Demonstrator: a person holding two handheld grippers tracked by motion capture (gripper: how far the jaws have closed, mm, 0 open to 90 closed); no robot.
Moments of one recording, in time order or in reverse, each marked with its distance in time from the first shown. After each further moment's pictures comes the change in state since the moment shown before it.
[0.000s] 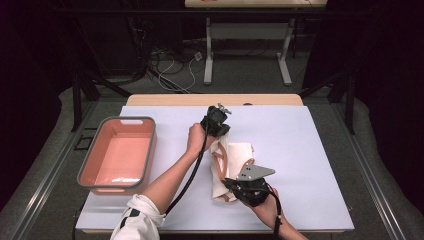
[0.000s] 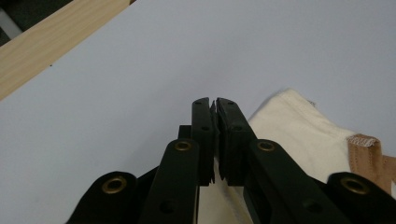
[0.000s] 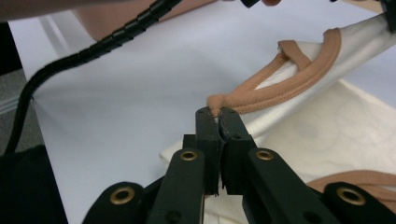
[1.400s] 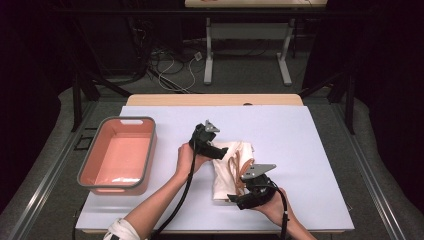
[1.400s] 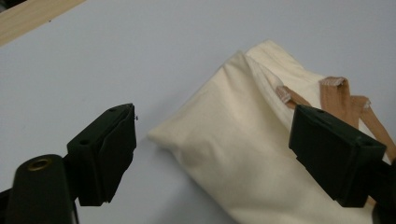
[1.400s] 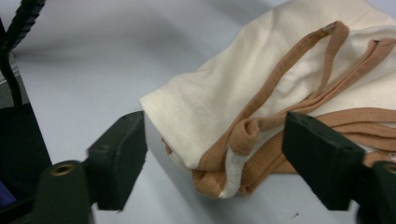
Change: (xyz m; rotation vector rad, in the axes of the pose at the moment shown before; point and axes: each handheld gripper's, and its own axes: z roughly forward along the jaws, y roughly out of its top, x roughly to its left) left arm -0.015 -0.068 -0.034 -0.069 0.009 -0.029; right arm -0.023 -0.016 0.000 0.174 0.032 0.038
